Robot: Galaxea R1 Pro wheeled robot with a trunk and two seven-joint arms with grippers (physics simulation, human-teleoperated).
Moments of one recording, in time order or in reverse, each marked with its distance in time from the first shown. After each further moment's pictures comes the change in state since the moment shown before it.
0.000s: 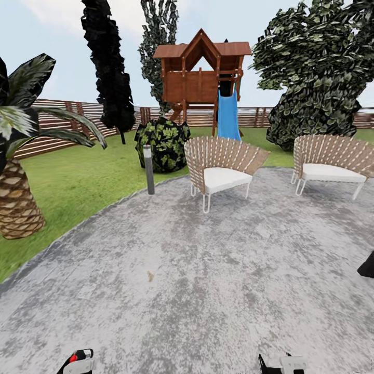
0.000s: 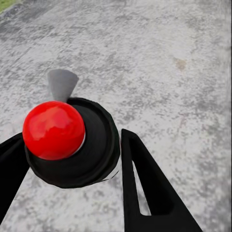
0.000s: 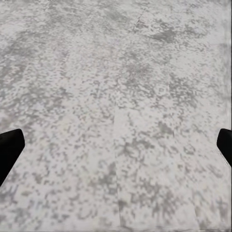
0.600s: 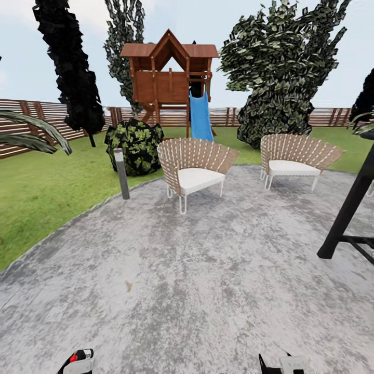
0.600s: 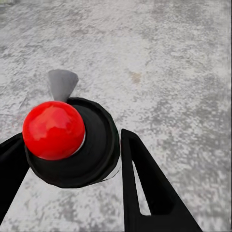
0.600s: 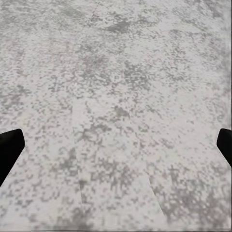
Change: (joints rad) left arm 0.000 0.000 0.000 0.000 -0.001 -0.002 -0.001; right arm 0.000 0.001 0.000 0.000 0.000 0.000 0.001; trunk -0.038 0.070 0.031
